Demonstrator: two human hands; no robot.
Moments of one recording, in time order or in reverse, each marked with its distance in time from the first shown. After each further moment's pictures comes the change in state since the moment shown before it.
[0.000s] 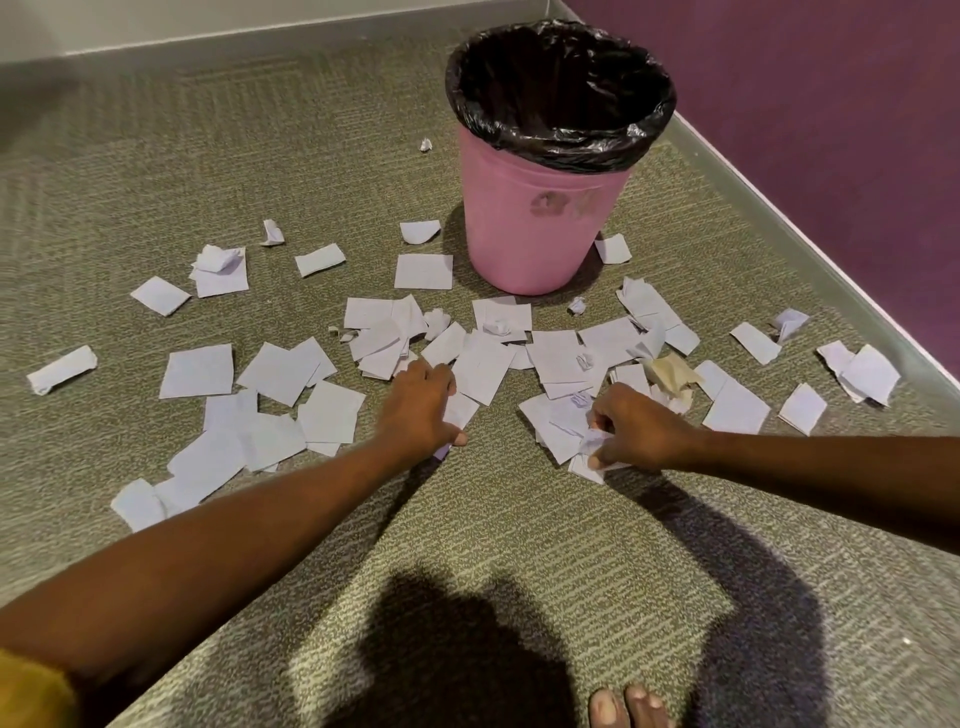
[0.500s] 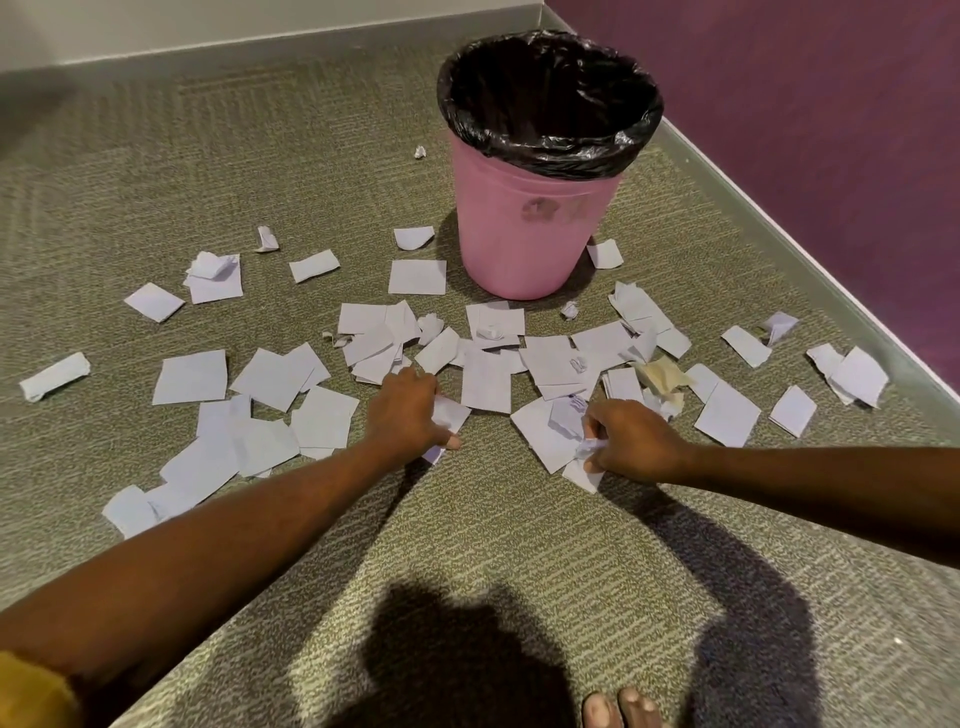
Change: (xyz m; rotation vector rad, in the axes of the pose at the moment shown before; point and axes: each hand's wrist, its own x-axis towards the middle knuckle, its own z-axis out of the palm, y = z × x) left_hand 0.003 -0.001 -0.003 0.069 -0.005 -0.053; right_hand -0.006 0.004 0.011 0.011 0.072 0.062
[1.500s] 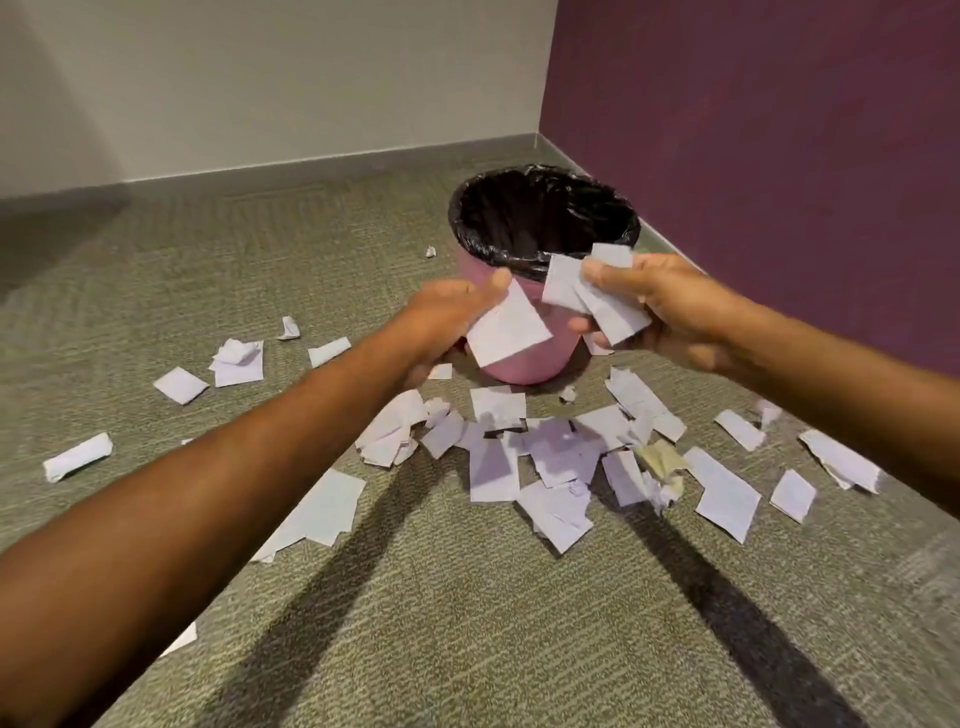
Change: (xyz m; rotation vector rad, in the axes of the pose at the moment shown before) left_hand 0.043 0.089 -0.202 -1.112 -0.001 0.019; right_hand -0.011 -0.128 -0.229 1.152 0.092 -0.133
